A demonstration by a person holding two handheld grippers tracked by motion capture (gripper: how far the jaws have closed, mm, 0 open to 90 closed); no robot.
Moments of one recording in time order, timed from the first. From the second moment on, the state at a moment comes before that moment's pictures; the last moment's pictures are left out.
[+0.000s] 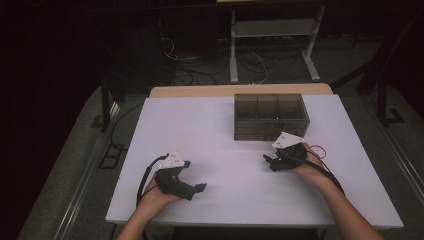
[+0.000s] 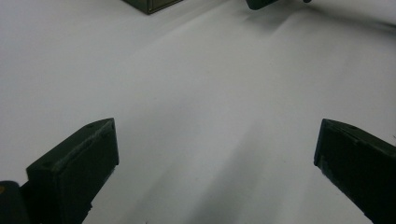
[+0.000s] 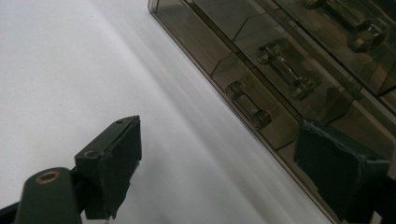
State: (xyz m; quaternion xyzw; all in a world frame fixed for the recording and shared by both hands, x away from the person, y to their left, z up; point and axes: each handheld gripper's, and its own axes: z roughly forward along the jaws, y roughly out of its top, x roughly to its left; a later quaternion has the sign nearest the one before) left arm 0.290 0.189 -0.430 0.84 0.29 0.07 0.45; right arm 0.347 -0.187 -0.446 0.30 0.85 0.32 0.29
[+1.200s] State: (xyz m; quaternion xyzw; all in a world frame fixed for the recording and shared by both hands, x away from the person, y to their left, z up) left arm 0.290 0.190 -0.430 0.84 0.29 0.07 0.45; right arm 0.337 -0.176 -0.449 0.23 0.86 0.26 0.38
